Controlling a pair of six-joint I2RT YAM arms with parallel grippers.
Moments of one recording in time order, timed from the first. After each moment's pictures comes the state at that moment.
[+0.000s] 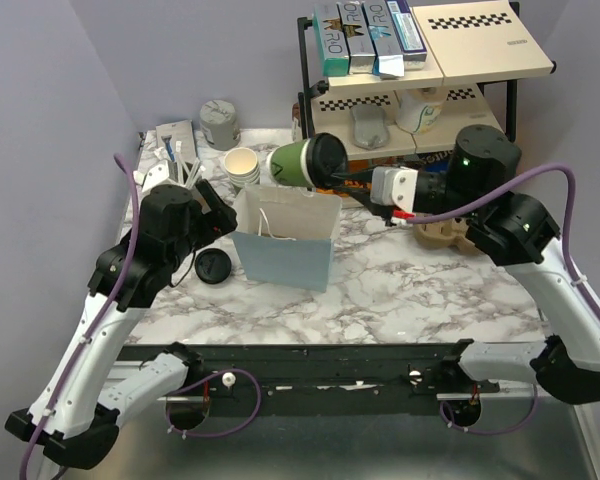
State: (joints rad) left arm -0.47 0.87 1.27 -0.92 -0.31 -0.76; right arm 0.75 1.19 1.67 -0.56 -0.56 -0.83
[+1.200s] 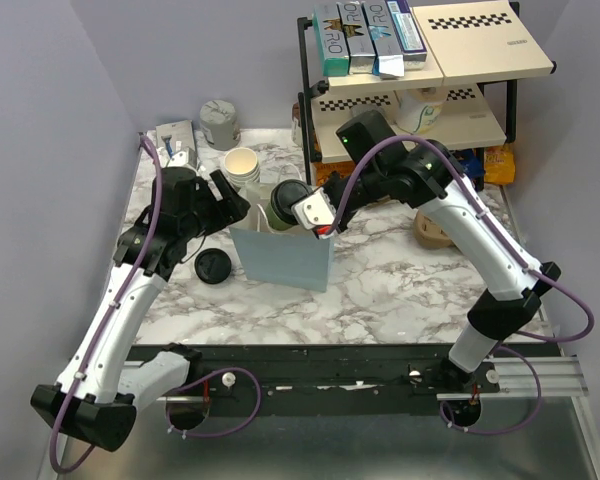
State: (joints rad) left arm -0.31 0.99 1.17 -0.70 0.00 -0.67; right arm 0.82 1.70 2.15 -1.28 -0.59 -1.43
